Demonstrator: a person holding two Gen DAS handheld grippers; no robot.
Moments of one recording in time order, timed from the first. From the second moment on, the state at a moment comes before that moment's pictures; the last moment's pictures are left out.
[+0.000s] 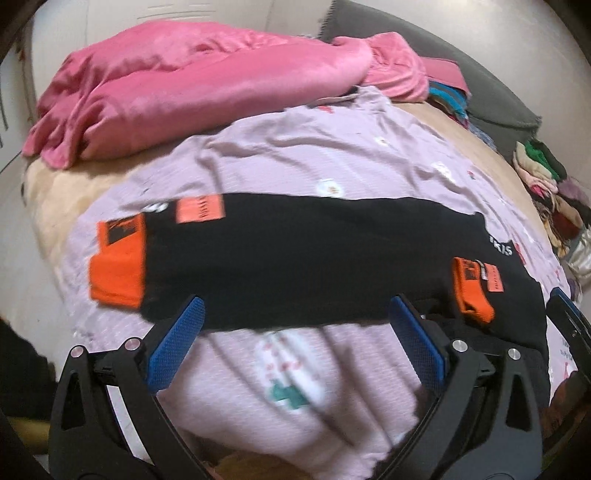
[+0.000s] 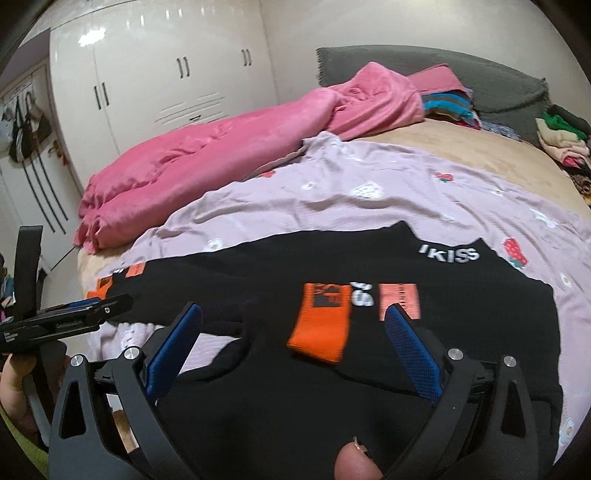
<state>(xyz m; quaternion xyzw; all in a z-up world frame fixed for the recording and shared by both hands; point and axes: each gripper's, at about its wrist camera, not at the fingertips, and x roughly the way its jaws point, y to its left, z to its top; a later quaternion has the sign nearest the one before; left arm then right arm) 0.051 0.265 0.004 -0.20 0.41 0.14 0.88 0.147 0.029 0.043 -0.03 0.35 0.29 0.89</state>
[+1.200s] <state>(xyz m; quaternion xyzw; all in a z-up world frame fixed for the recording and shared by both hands) 0.029 0.342 0.027 -0.26 0.33 0.21 0.88 0.152 0.002 0.044 0.00 0.35 0.28 0.89</state>
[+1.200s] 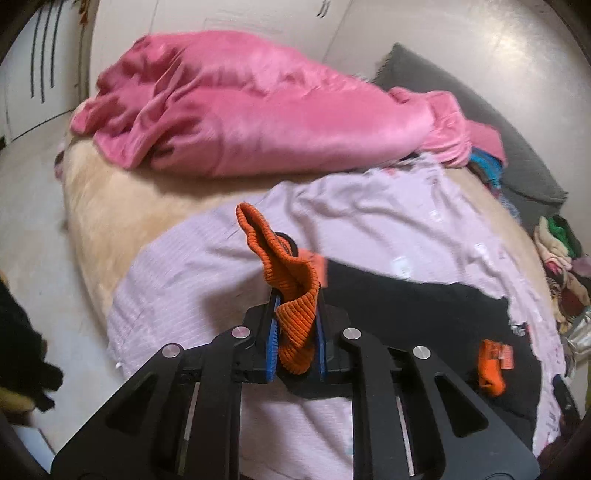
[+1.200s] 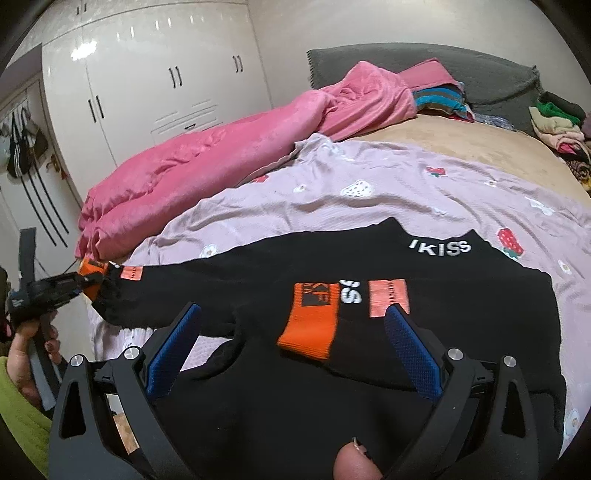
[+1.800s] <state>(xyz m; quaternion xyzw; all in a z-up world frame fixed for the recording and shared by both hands) 0.085 0.235 0.136 -0.20 0.28 0.09 0.94 0.150 -0.093 0.066 0.08 0.31 0.23 0.92</state>
